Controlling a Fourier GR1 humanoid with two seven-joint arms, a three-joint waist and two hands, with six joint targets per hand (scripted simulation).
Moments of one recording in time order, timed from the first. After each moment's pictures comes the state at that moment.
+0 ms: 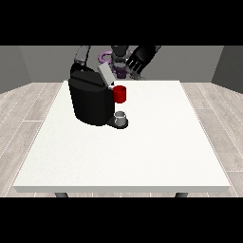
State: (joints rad) left arm -1.08 0.37 0.08 -0.75 -0.68 -0.45 -0.04; right arm -0.30 -0.01 0.04 -1.22 0.19 -0.16 -0.04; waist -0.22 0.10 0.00
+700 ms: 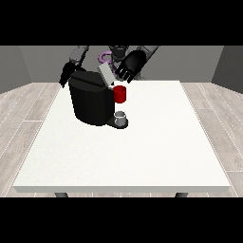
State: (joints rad) left arm -1.19 0.45 0.12 -0.69 -0.70 -0.43 -0.05; right arm -0.38 -0.04 0.01 -1.33 0.18 -0.16 0.01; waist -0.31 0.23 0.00
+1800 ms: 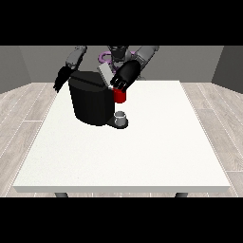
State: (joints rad) left arm -1.25 0.43 0.12 -0.64 -0.73 -0.41 -0.07; right arm -0.44 -0.08 -0.05 -1.30 0.17 -0.17 0.02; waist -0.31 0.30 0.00
